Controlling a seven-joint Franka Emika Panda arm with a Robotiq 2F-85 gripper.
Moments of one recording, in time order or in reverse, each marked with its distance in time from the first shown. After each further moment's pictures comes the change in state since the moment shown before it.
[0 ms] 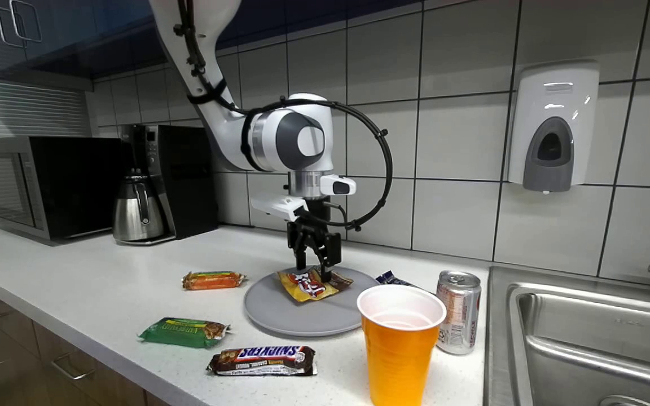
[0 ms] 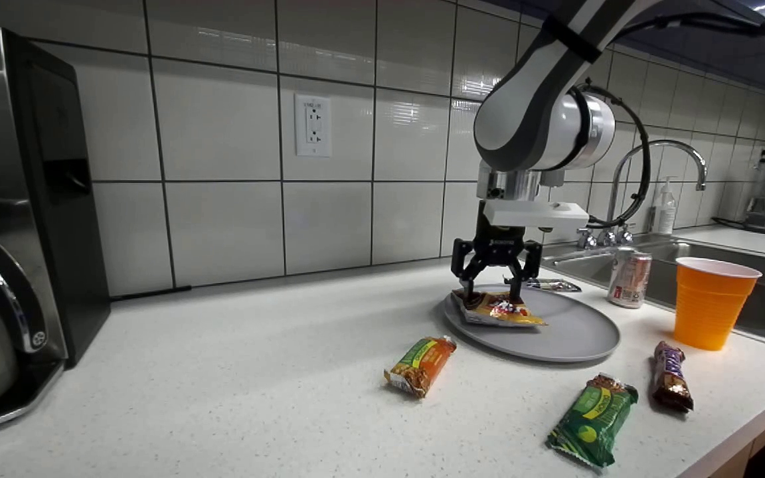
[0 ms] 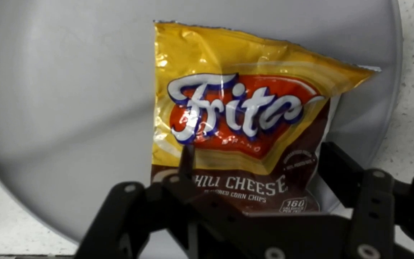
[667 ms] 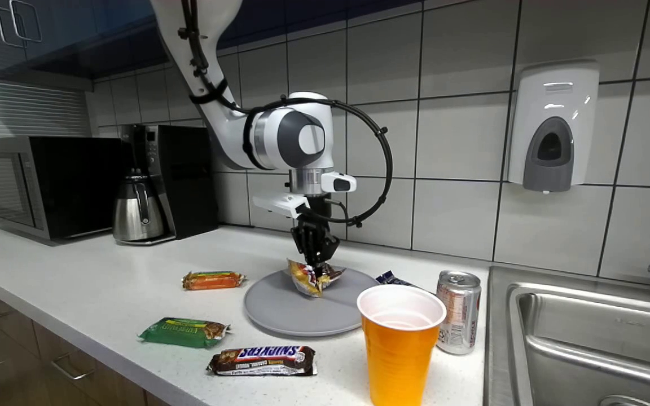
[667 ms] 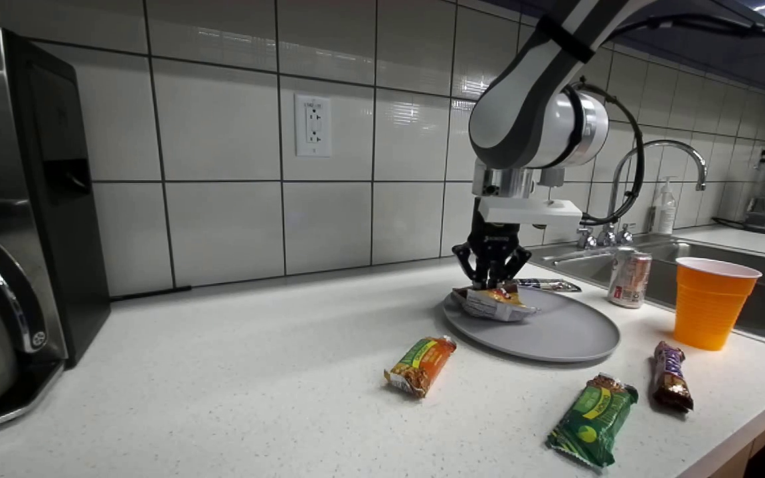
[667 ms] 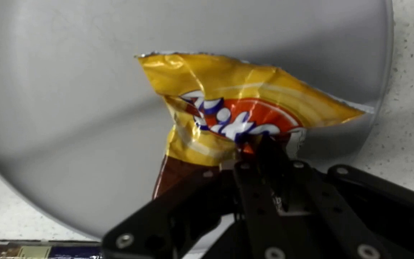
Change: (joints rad) arm 0.013 0.009 -0.009 0.027 0.000 -0.001 0.002
